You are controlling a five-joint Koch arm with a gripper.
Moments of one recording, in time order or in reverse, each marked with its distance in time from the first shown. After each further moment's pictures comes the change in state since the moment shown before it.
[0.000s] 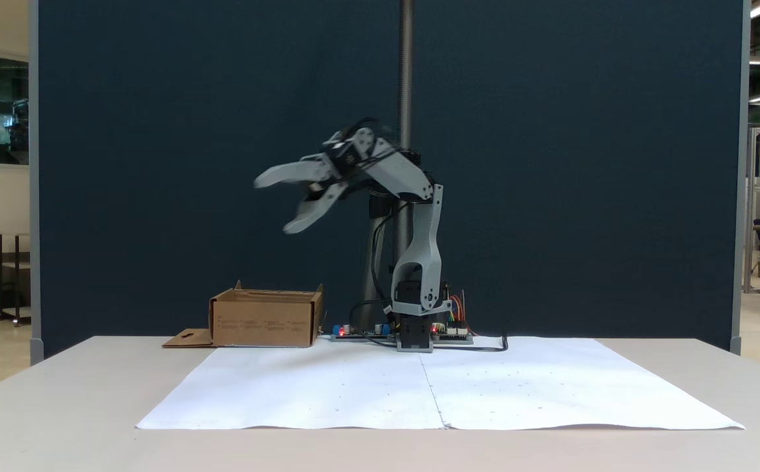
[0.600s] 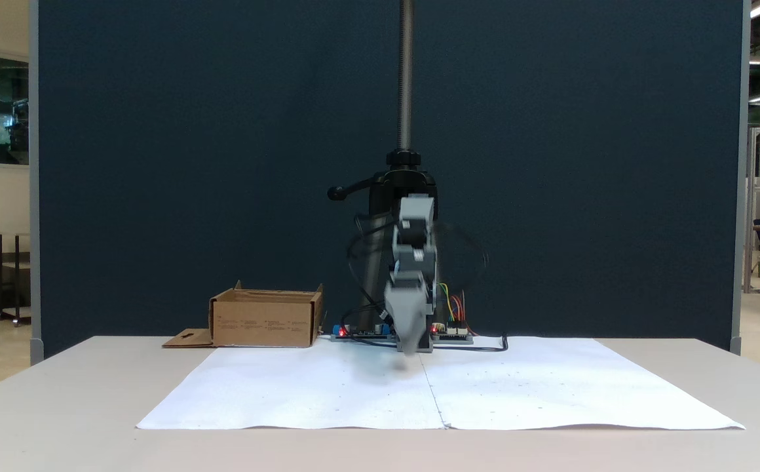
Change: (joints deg) arm -35.9 28.1 80.2 -31.6 -0.1
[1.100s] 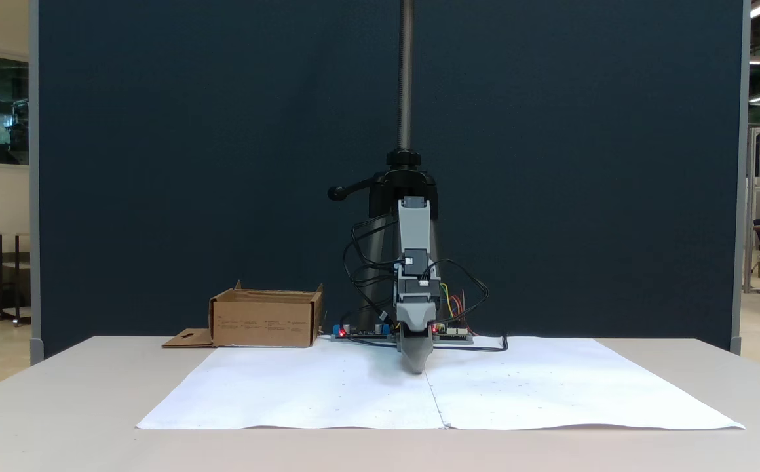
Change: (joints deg) arm -3.4 0.6 21.6 -45.0 -0.3
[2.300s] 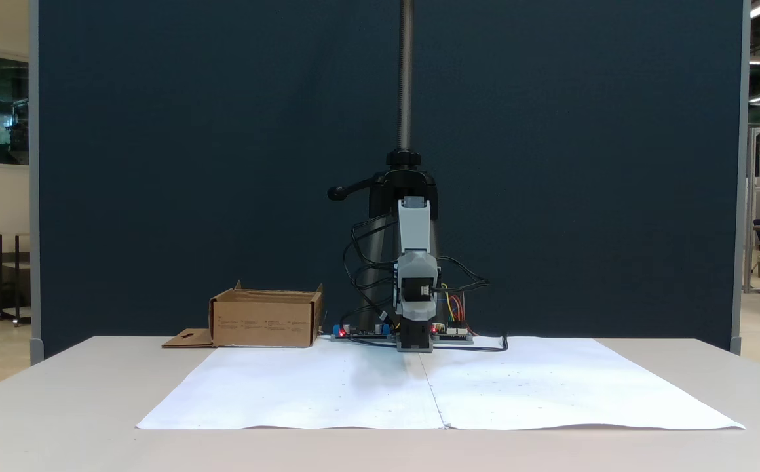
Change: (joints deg) arm -0.1 0.0 0.0 -32.0 0.0
